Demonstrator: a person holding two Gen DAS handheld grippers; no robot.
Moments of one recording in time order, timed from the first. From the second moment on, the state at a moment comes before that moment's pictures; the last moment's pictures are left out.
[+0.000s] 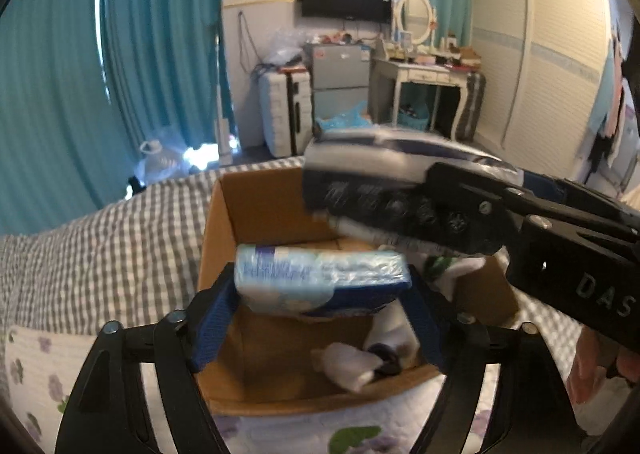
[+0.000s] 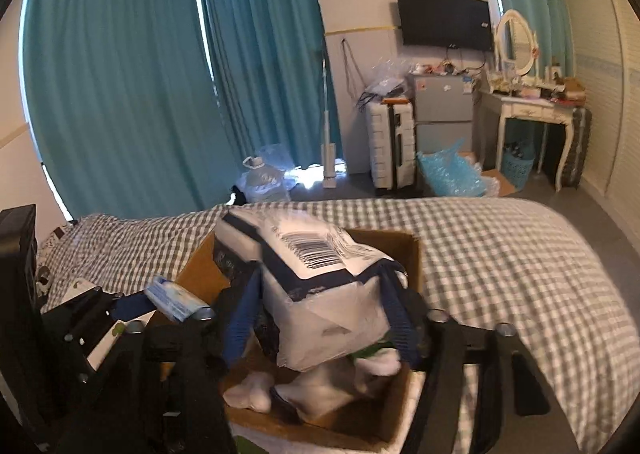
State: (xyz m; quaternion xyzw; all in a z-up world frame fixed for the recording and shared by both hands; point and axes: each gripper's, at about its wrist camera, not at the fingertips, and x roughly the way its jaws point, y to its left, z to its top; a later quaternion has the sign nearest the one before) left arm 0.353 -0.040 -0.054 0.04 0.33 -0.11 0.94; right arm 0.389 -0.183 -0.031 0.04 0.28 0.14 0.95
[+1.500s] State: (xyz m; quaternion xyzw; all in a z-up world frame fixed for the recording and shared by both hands) left arm 0.063 0.037 0.095 0.00 0.20 -0.09 0.98; right arm 0.083 -0.189 0.090 -0.03 0.22 0.06 0.97
